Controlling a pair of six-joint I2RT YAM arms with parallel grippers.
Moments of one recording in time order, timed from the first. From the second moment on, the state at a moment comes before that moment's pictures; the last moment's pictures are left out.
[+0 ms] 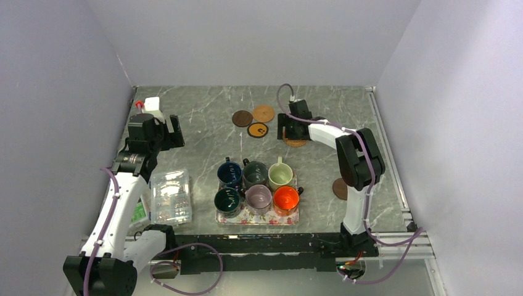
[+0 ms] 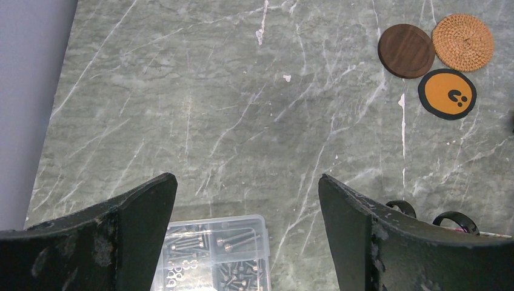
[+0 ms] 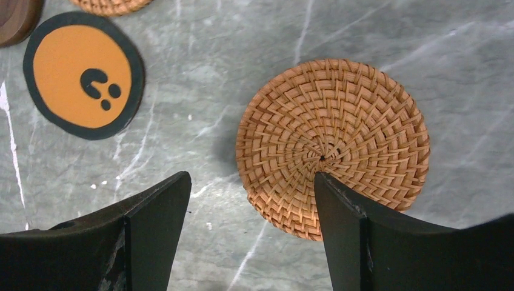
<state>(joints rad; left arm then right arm) -0.06 0.97 0.95 -0.48 -0.12 -0.16 0.37 1.98 1.30 -0.19 0.01 0.35</state>
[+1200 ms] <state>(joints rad) -0.06 0.98 0.95 -0.48 -0.12 -0.16 0.46 1.67 1.26 -0.47 0.11 0.32</state>
